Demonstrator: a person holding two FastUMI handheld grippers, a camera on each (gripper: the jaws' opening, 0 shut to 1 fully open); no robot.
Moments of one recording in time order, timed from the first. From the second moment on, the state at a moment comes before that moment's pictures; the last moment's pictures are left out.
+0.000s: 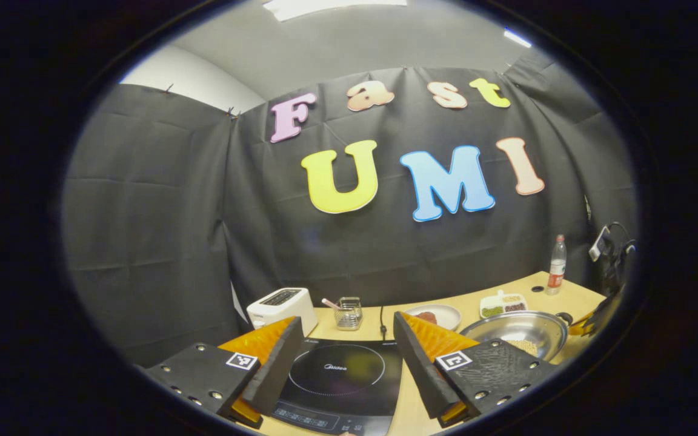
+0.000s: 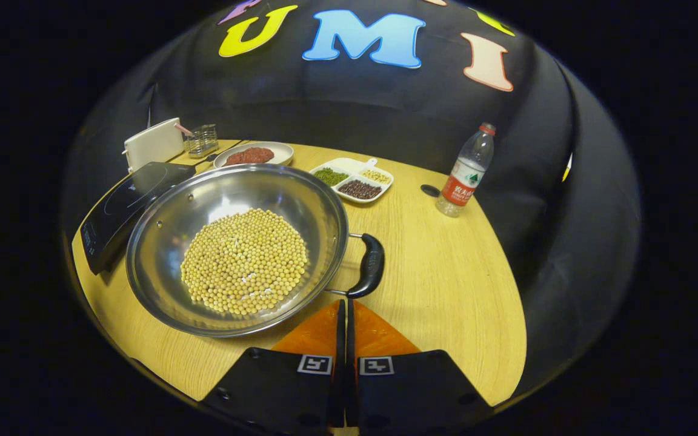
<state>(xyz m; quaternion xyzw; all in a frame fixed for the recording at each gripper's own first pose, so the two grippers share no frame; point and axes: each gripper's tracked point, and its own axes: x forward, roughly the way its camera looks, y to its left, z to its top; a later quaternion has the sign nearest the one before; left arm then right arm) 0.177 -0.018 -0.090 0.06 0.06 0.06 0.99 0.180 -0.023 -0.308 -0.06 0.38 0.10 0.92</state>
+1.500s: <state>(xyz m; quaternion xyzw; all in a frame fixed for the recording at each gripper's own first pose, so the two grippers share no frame) 0.285 -0.153 -0.294 0.02 0.27 -0.10 0.96 0.237 -0.017 -0.300 0.02 0.33 0.06 0.94</state>
